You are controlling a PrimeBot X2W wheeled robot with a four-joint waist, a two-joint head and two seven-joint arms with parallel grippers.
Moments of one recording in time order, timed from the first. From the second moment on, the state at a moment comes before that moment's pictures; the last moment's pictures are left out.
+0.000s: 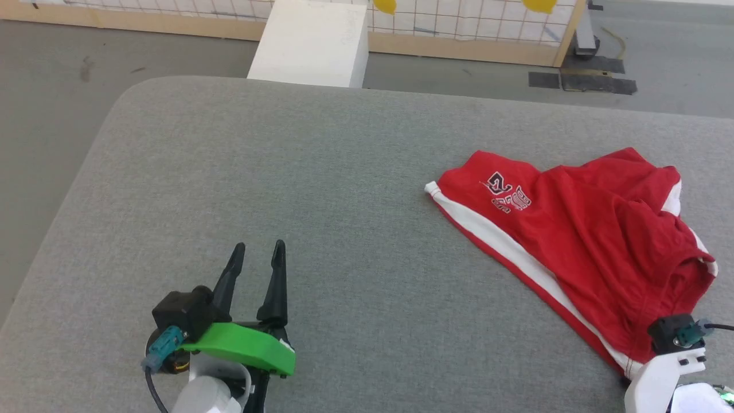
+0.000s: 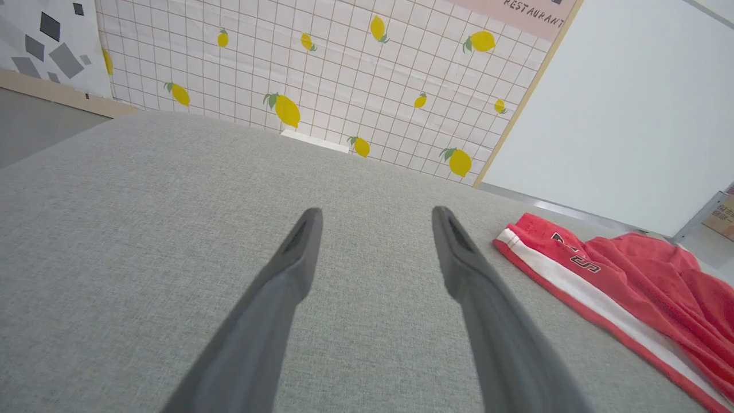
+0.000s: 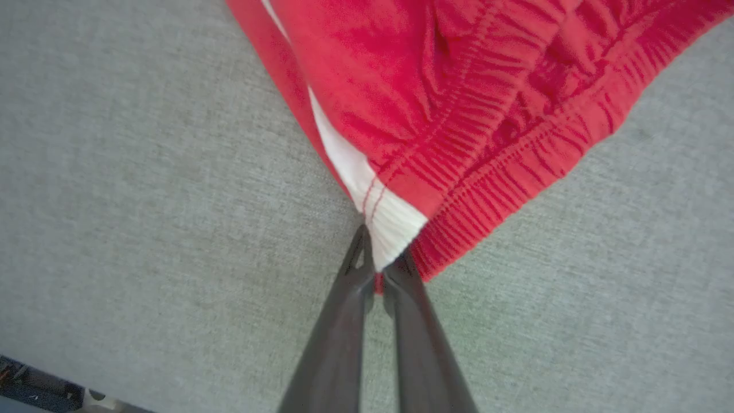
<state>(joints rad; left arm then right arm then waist) -0.11 0.05 -0.14 0.19 -0.37 -0.10 -0.26 0.12 -0.30 -0.03 0.01 0.23 0.13 0.77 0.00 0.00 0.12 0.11</state>
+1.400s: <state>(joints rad) -0.89 0.05 -0.46 0.77 -0.47 0.10 0.57 0.07 -0.05 -0.18 -0.12 0.24 0.13 0.40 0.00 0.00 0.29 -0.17</state>
